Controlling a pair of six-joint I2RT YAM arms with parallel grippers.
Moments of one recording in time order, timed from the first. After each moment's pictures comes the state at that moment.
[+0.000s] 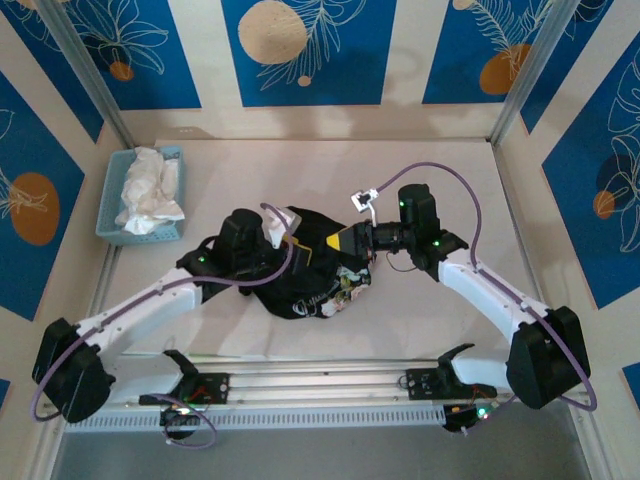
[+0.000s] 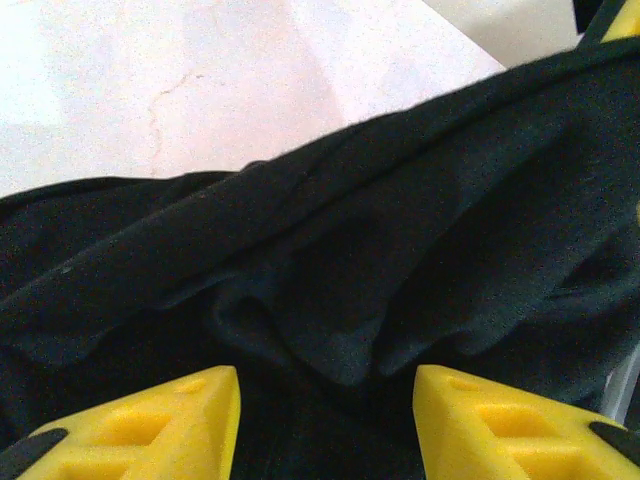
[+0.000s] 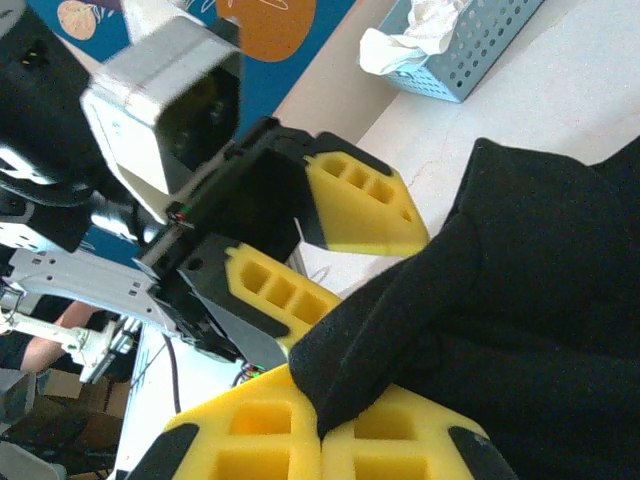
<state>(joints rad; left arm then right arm) -0.70 1.19 0.85 -0.21 0.27 -0.17 0.43 1.23 0.84 -0.04 -0.99 0.48</state>
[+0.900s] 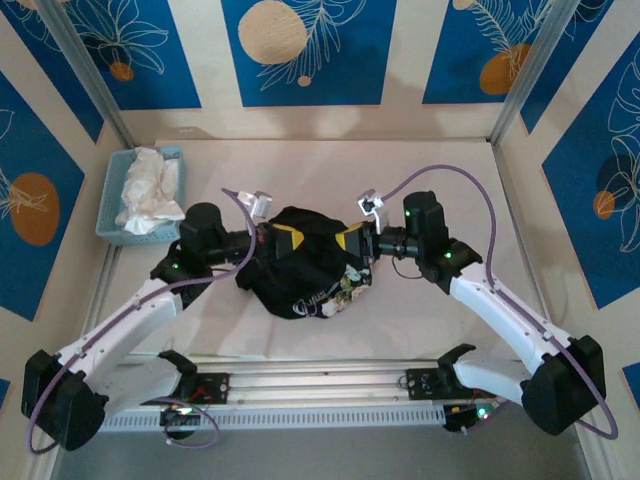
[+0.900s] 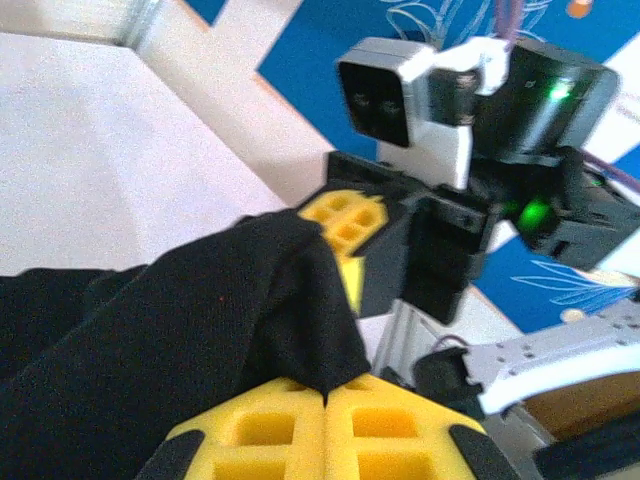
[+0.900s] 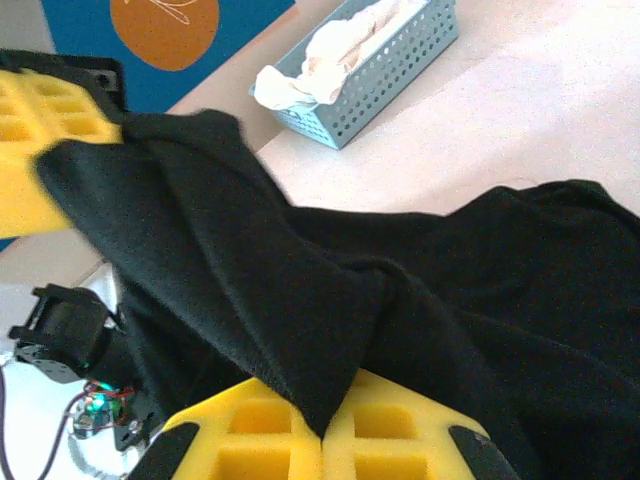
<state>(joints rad) -0.54 1.04 0.78 0.11 0.76 -0.59 0.50 1.09 0.84 -0.19 -0.64 0.21</state>
